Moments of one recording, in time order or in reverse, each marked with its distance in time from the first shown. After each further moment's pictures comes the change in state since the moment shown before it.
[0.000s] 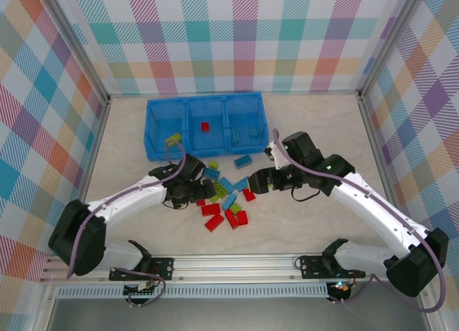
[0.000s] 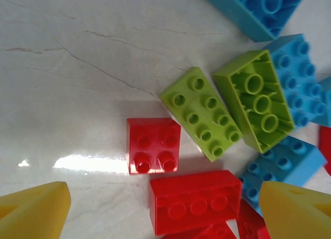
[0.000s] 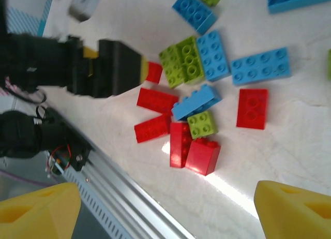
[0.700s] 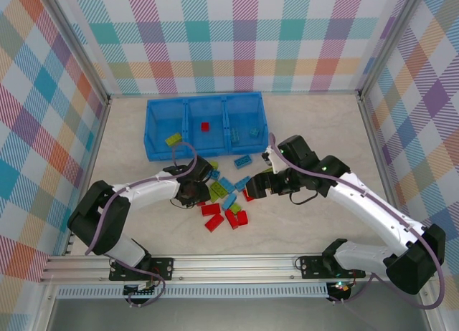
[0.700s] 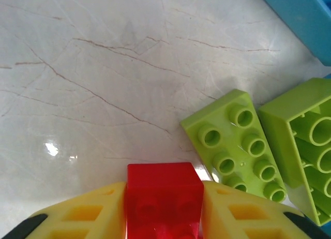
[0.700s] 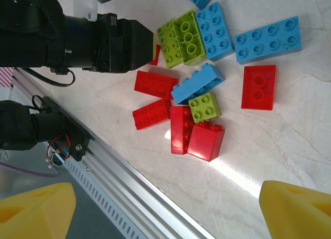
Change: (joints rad) left arm -0.005 0.157 -0.002 0.092 -0.037 -0.046; right arm 0.022 0.013 -0.021 -0.013 -0.004 0.039
